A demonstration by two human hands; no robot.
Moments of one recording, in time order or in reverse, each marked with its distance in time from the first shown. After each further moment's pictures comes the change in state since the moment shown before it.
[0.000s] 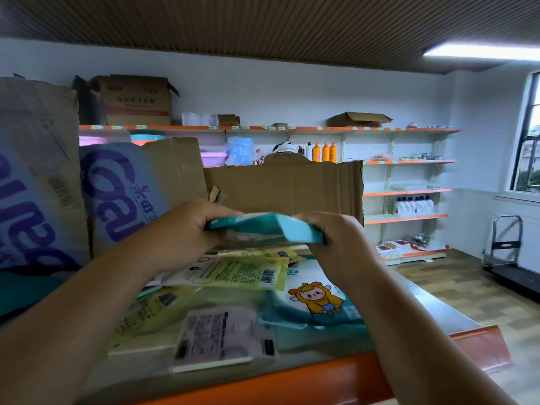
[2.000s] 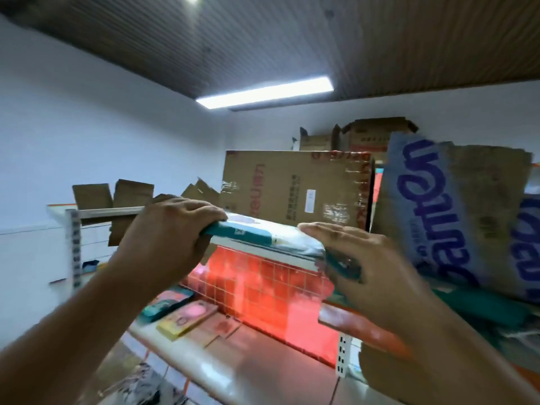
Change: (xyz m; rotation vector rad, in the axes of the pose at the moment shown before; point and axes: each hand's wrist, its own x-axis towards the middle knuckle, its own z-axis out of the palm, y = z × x) left_hand -0.578 -0.071 -0.426 1.209 0.606 -0.253; right_hand -0.051 -0.586 0.249 0.444 -0.224 -0.760
